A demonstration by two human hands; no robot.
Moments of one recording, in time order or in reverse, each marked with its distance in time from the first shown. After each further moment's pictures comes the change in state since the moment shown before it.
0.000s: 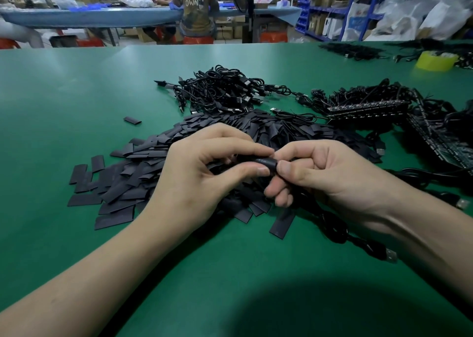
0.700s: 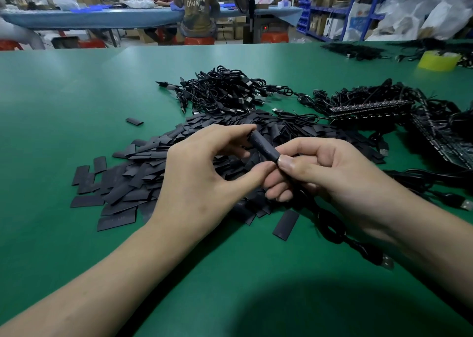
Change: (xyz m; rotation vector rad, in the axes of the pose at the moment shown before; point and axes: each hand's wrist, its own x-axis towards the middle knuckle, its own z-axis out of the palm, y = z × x) left_hand -0.004 0.011 0.005 0.195 0.145 -0.046; right_hand 0.000 0.004 0.005 -0.034 0.125 -0.061
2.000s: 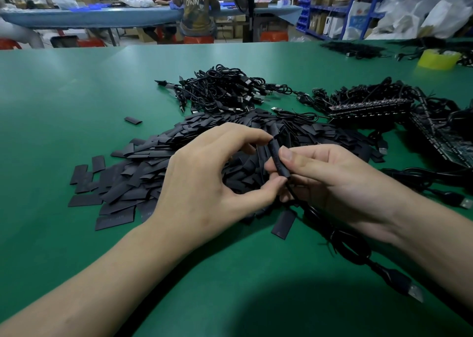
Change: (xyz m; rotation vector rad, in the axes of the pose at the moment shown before) left_hand -0.001 0.001 -0.001 0.088 -0.123 0.132; right_hand 0.001 0.000 0.002 0.082 0.004 0.140
